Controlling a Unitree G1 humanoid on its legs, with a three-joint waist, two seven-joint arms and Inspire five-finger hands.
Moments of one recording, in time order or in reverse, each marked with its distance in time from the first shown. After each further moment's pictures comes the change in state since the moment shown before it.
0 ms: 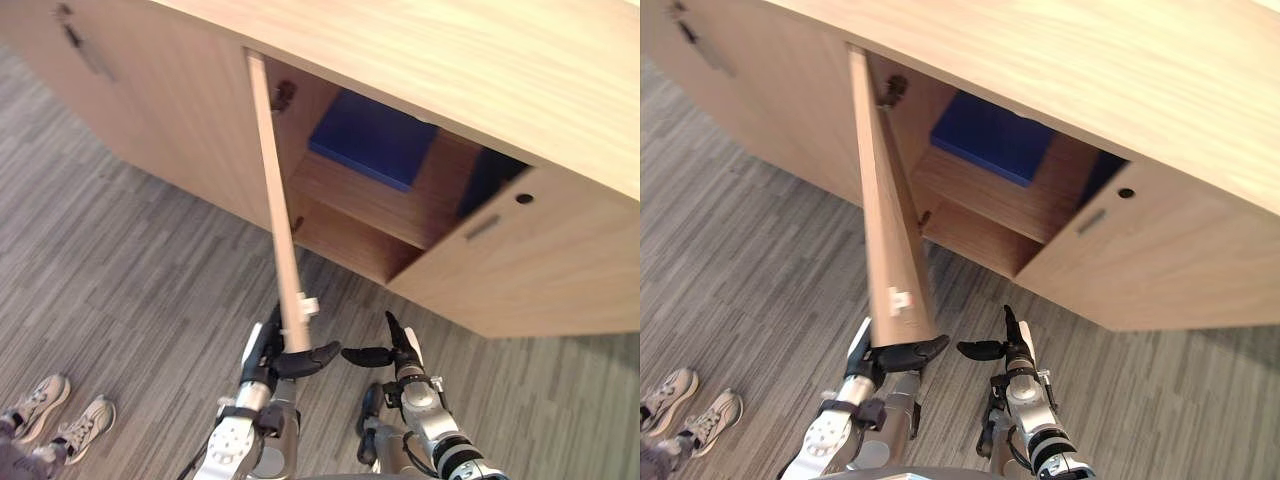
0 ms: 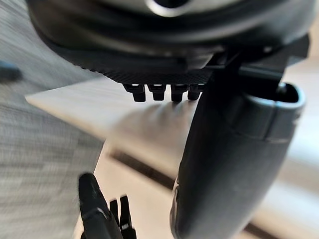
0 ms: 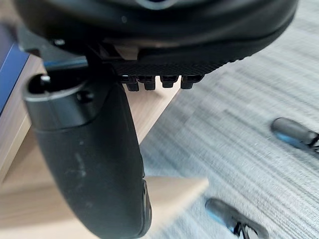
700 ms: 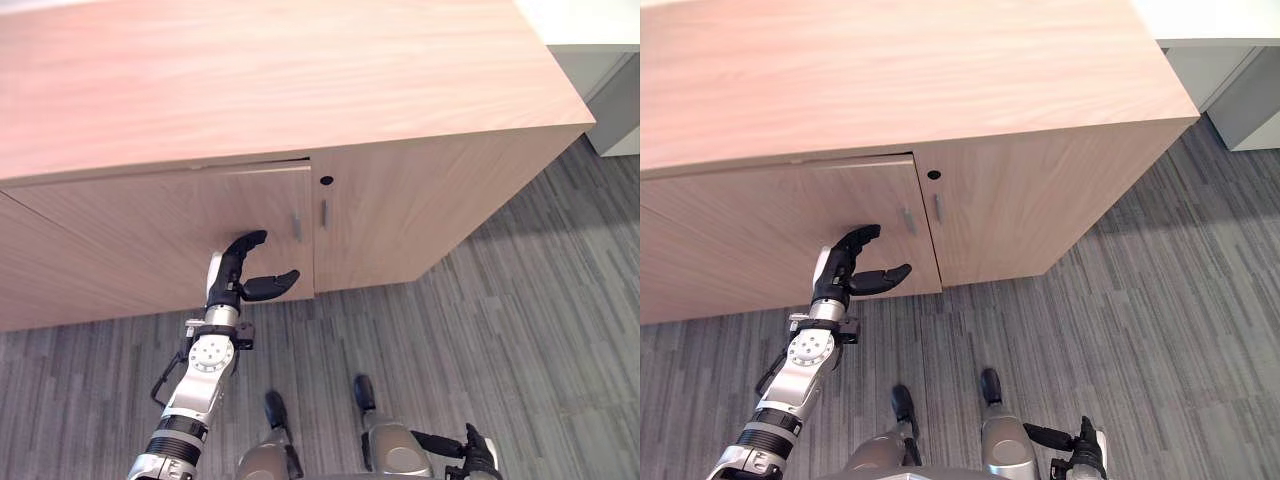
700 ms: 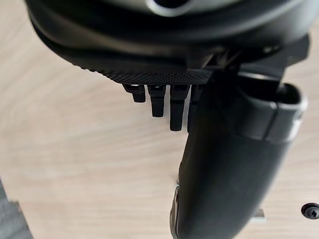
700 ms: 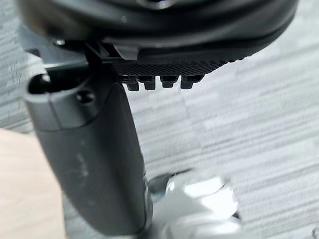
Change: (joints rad) left arm -0.164 0.070 0.312 0.054 0.129 0.077 0.105; right arm 0.264 -0.086 -0.325 0.108 0.071 0.081 0.069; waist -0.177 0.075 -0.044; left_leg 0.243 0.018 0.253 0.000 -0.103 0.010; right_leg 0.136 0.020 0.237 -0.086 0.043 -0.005
